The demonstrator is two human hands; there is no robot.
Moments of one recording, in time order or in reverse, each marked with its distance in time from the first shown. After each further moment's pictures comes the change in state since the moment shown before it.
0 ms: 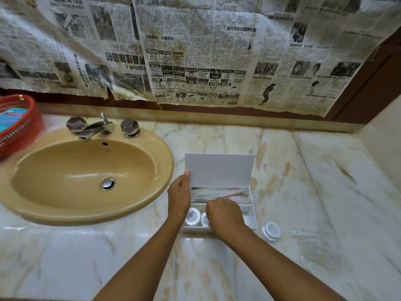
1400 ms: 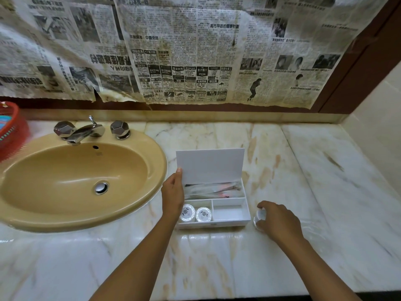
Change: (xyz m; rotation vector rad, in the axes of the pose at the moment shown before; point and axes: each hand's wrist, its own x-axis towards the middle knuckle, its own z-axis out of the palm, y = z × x) left_hand -0.003 0.004 0.000 -0.043 -0.023 0.017; right_hand -0.065 0.111 0.023 0.295 0.015 0.514
